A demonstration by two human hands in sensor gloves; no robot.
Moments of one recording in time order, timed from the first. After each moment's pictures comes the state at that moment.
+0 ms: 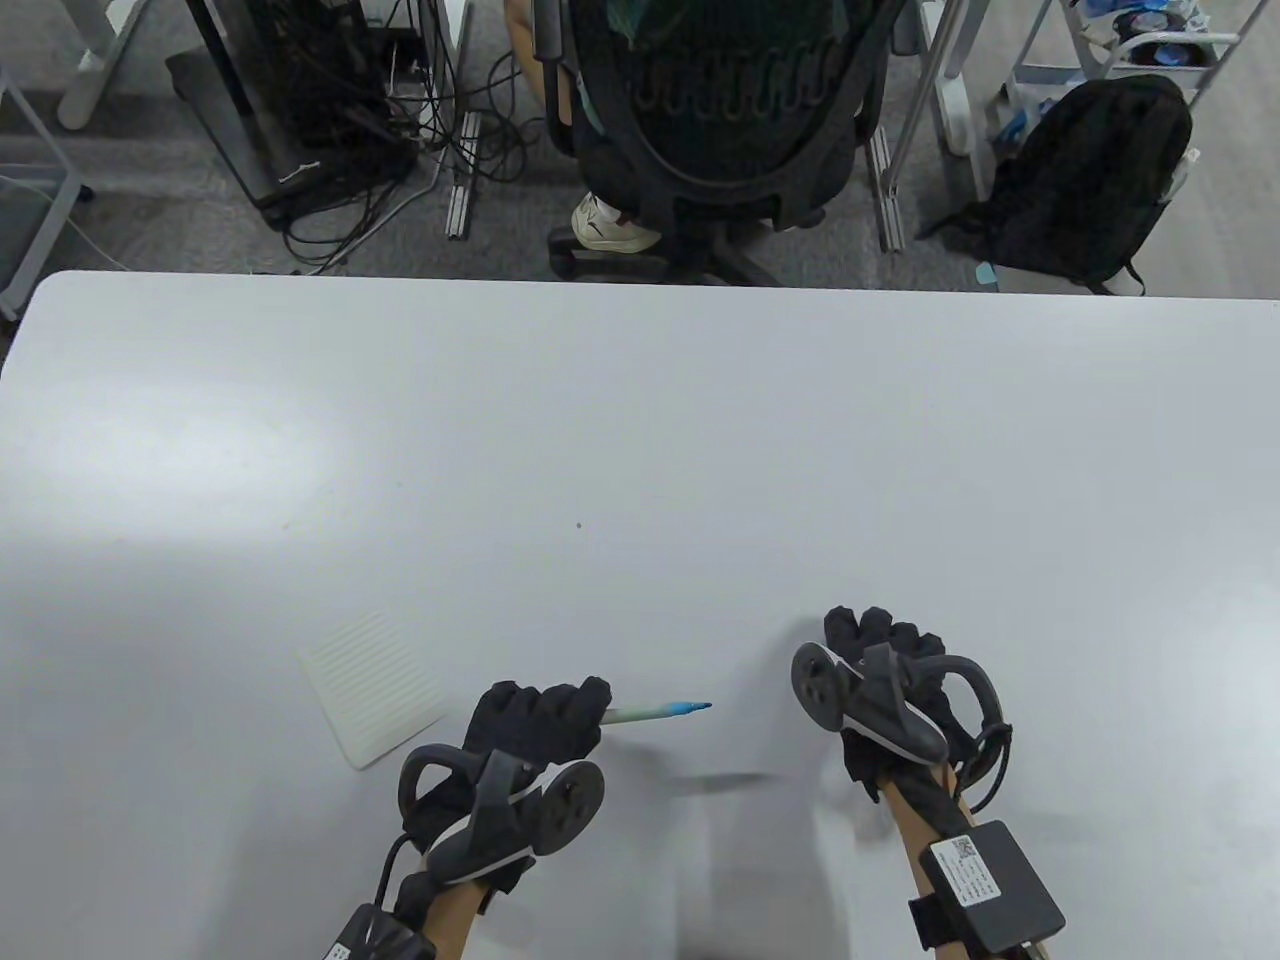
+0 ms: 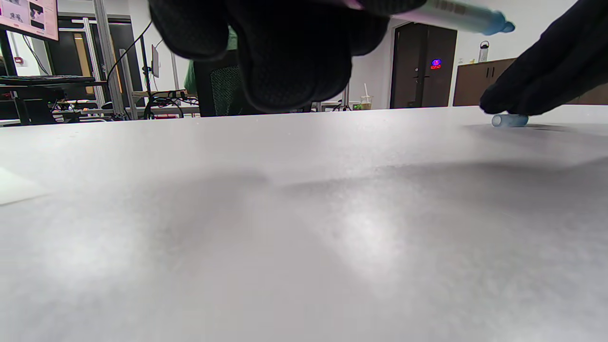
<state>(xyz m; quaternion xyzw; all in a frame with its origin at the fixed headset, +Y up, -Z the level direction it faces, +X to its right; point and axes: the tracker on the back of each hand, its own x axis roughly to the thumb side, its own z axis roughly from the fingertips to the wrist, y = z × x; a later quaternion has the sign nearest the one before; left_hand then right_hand) -0.115 -0.706 -0.122 0.00 -0.17 -0.01 0.98 0.166 -0.719 -0.191 -0.08 -0.05 -0.99 0.10</state>
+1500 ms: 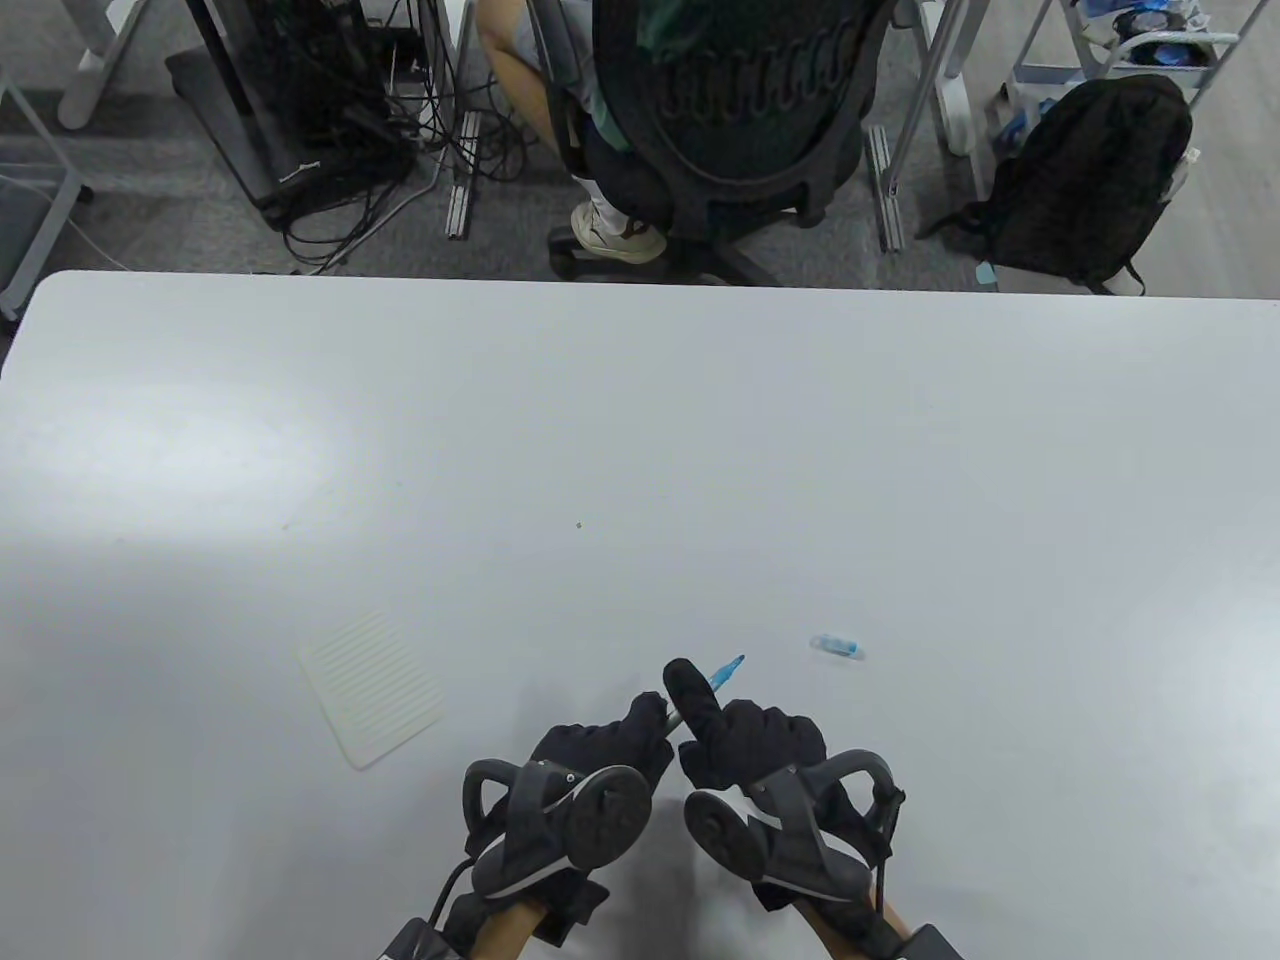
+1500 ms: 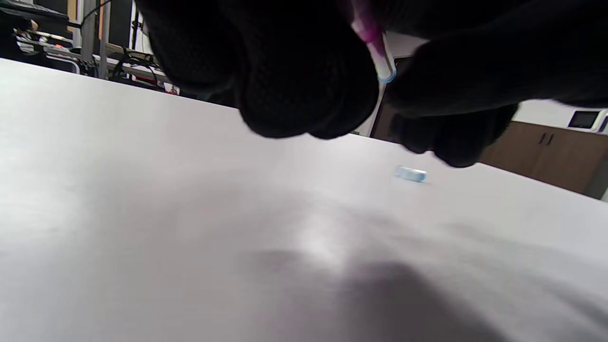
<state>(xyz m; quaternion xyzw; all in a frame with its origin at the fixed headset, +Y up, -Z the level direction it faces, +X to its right) -0.074 -0.692 -0.108 -0.02 -0.19 0.13 0.97 0.076 -0.698 -0.113 -0.22 0.06 -0.97 0.02</state>
